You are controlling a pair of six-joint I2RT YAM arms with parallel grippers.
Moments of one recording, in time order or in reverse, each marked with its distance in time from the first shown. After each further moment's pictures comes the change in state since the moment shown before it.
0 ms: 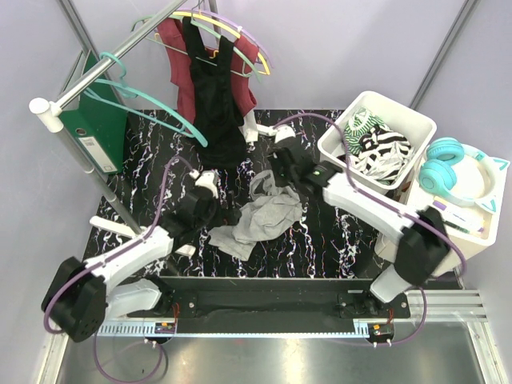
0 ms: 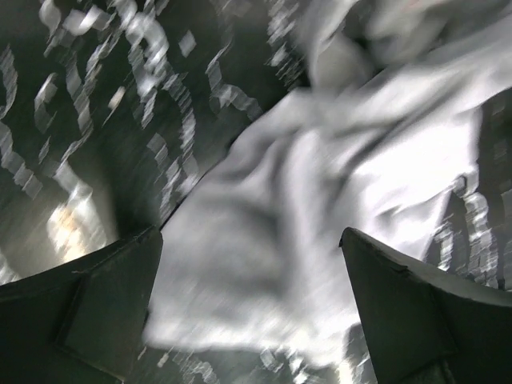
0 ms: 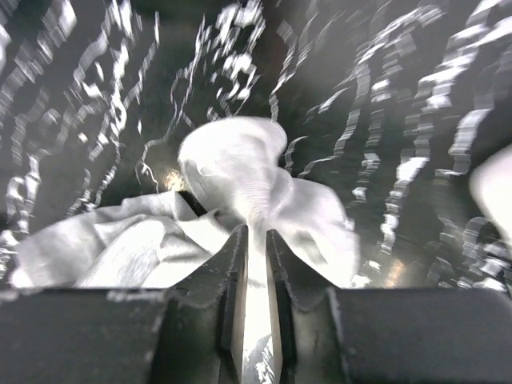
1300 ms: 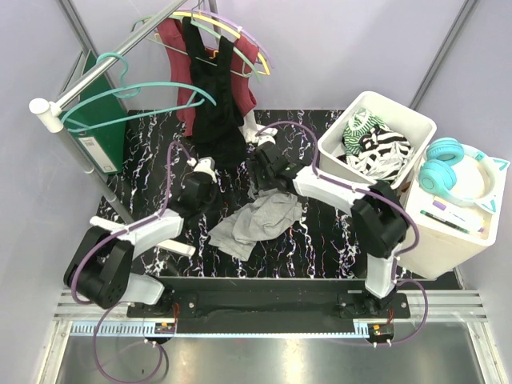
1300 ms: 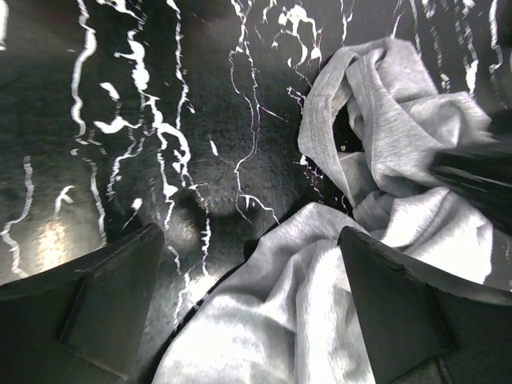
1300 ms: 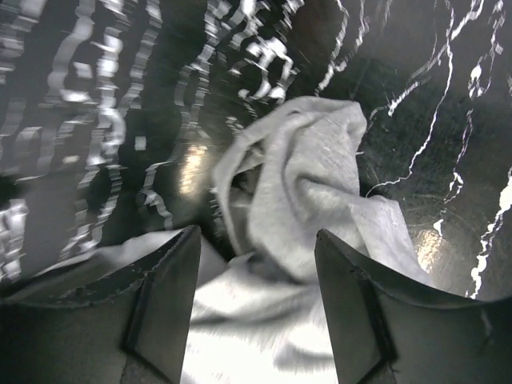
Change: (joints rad) left arm 0.127 0.308 0.105 0.254 0.035 0.001; right arm 0.002 0.226 0.081 0.074 -0.060 0.090
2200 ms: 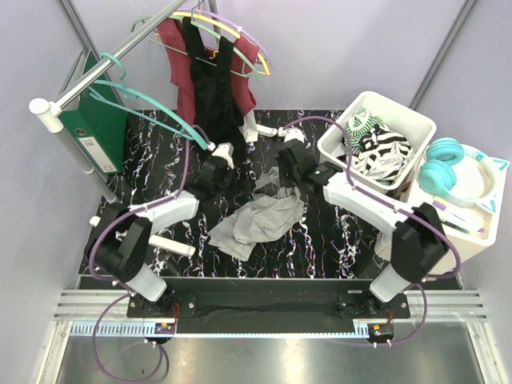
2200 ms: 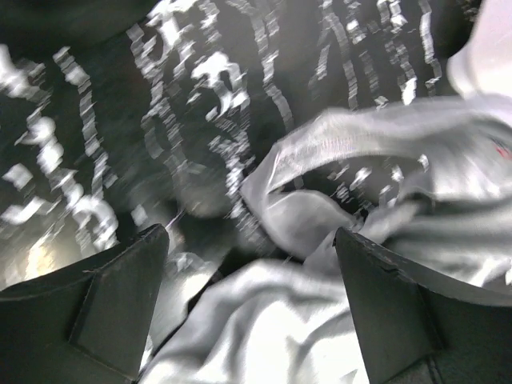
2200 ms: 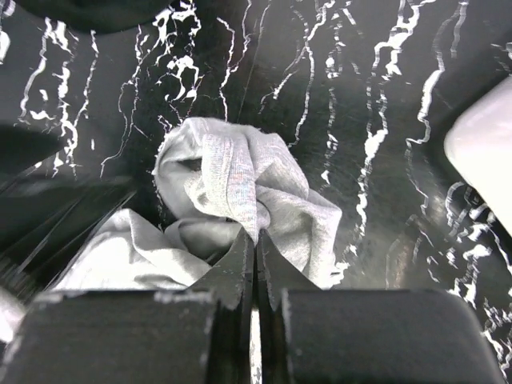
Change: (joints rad) left arm -0.037 0.176 0.204 0.003 0.069 0.029; right arm -0.050 -0.253 -0.146 -0.058 0.128 -0.003
